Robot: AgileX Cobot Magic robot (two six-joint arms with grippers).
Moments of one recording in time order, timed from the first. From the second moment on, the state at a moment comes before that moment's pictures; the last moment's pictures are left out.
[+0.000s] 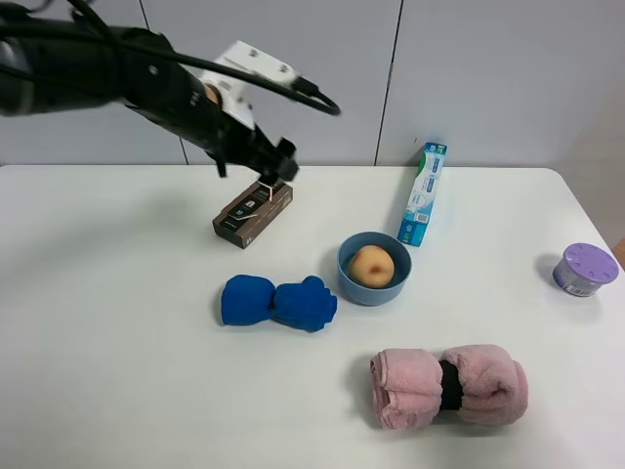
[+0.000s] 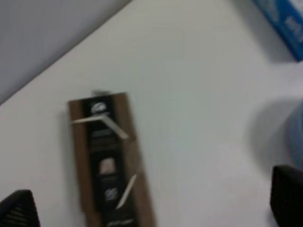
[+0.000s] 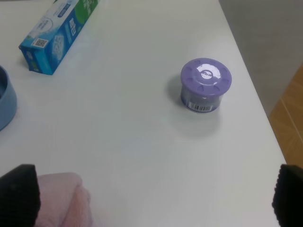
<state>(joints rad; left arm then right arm) -0.45 1.78 -1.36 -0.10 0.44 0.27 -0.03 0.00 -0.50 -0.07 1.07 0.02</state>
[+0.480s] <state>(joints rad) -0.04 1.44 -1.36 0.00 0.94 0.24 -0.03 0.00 -0.50 -0.07 1.07 0.02</state>
